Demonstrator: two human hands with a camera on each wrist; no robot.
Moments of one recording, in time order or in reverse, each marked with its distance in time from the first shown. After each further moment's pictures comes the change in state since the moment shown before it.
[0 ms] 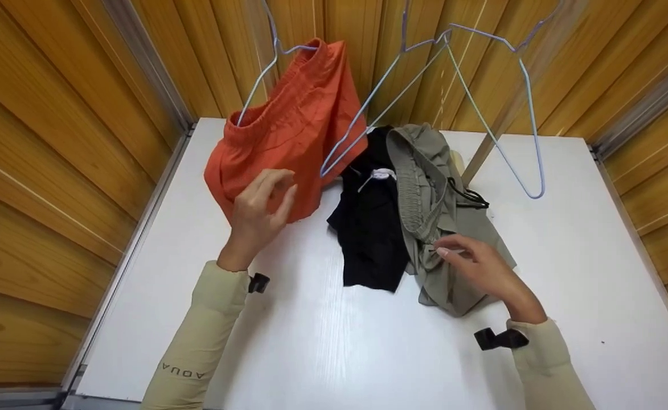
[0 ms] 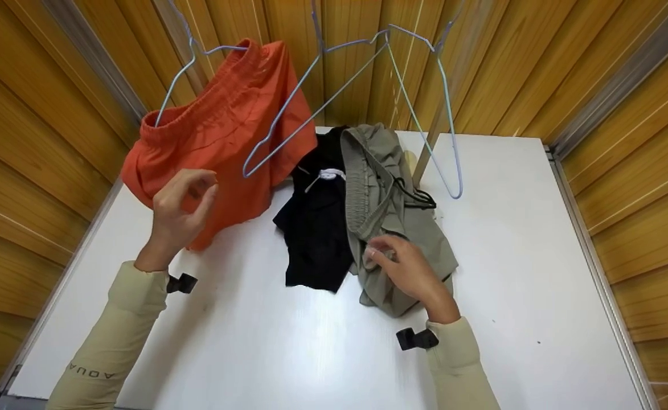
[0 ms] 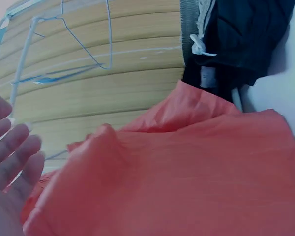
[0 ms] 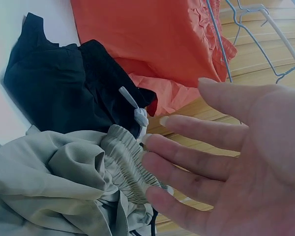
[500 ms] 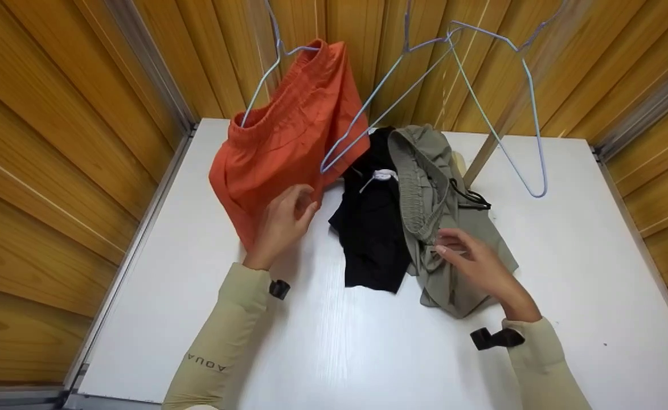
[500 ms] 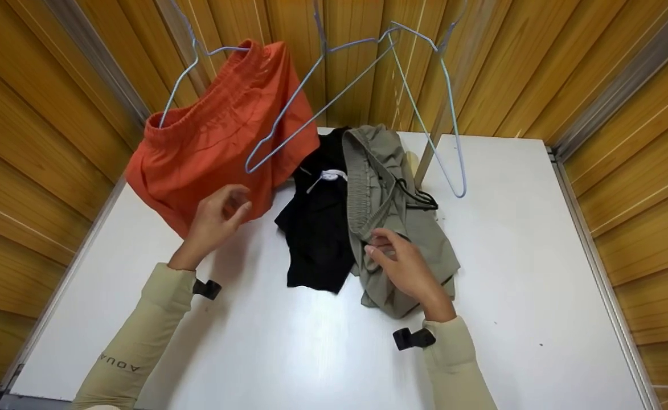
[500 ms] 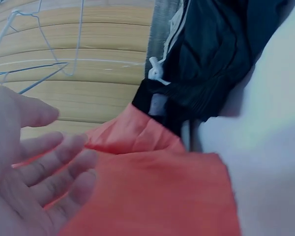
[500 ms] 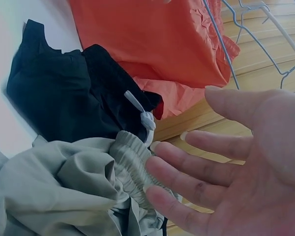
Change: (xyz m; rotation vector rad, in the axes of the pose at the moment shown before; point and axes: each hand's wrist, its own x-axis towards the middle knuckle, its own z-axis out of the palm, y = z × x) left_hand -0.026 -0.021 0.044 -0.008 -0.310 -0.376; right_hand 0.008 0.005 0.006 0.087 0.007 0.011
